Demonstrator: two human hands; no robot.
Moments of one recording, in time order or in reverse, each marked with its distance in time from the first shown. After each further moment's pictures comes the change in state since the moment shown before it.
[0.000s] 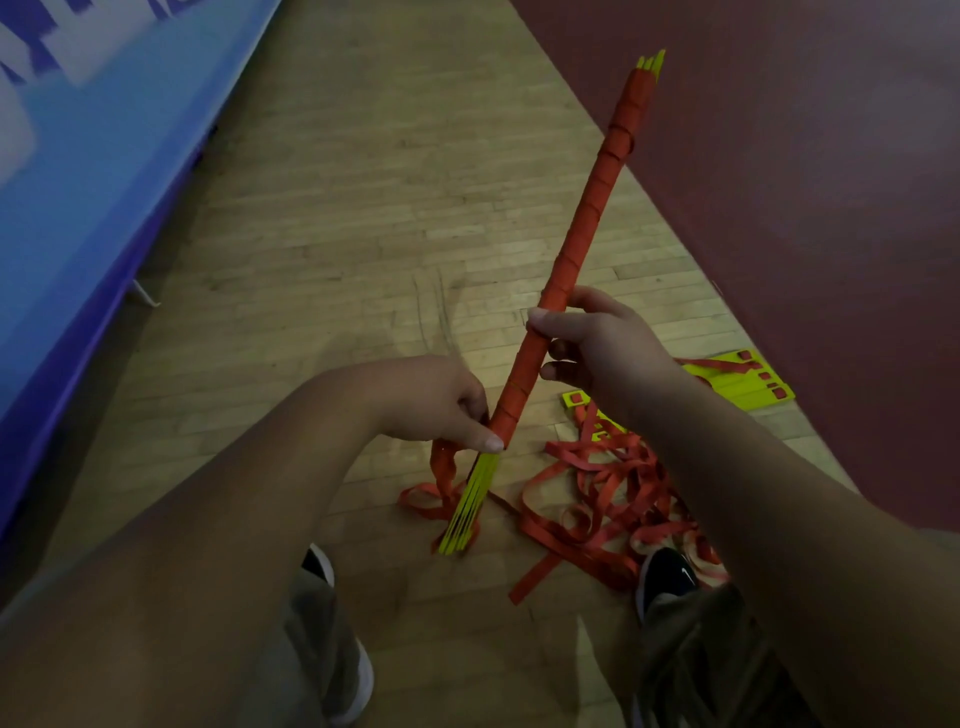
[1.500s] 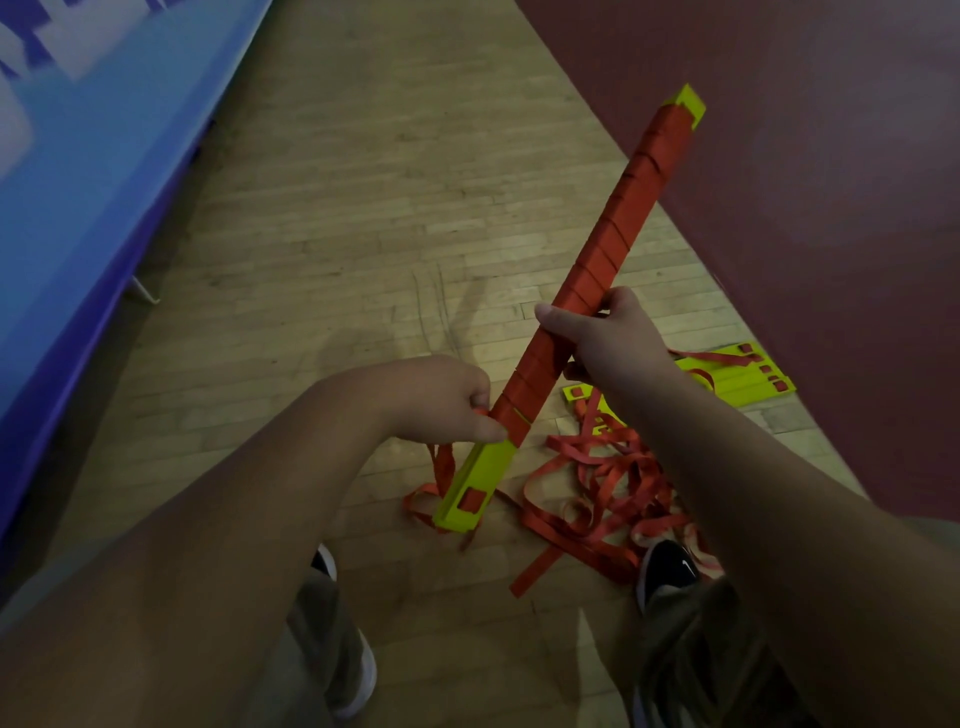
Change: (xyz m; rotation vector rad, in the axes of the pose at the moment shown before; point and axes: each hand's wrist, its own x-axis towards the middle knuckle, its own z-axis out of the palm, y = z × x) left_hand -0.004 0.012 0.009 0.088 0.043 -0.055; right_hand 0.000 0.007 -0.001 -0.269 0.251 -0.066
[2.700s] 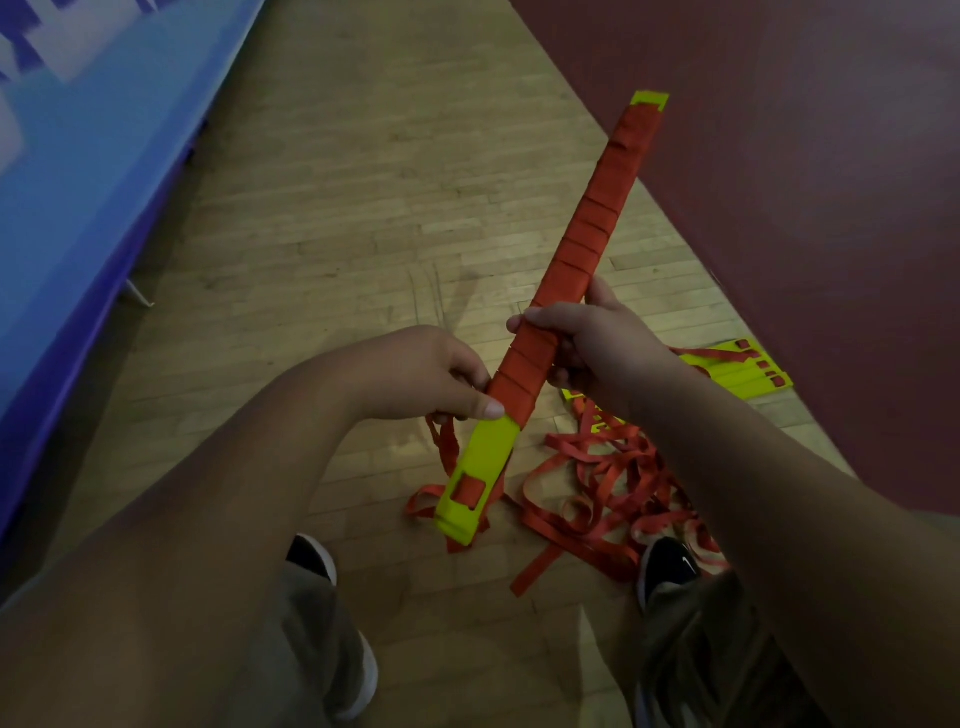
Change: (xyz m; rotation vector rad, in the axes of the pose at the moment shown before) left_hand -0.003 -0.018 -0.017 -0.343 0.051 0.145; right_hand -0.014 -0.018 0.001 0.223 -0.277 0.118
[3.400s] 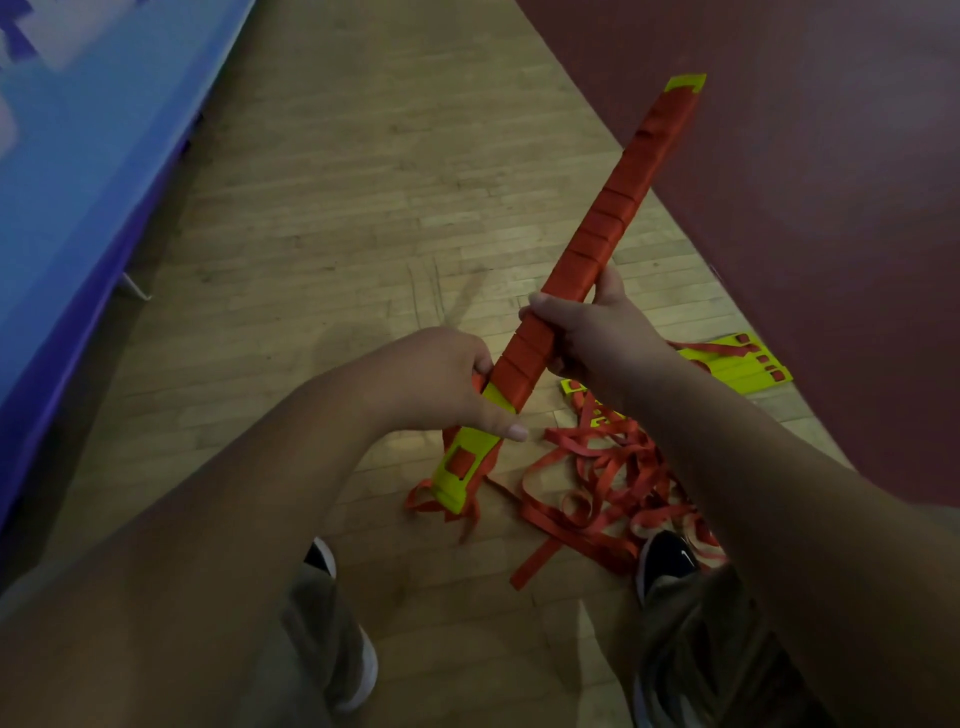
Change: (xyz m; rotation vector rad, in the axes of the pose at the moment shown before) left_hand -0.009 0.024 0.019 0.191 0.100 -0.109; right_hand 0.008 0.009 0.001 -0.020 0.089 -0.062
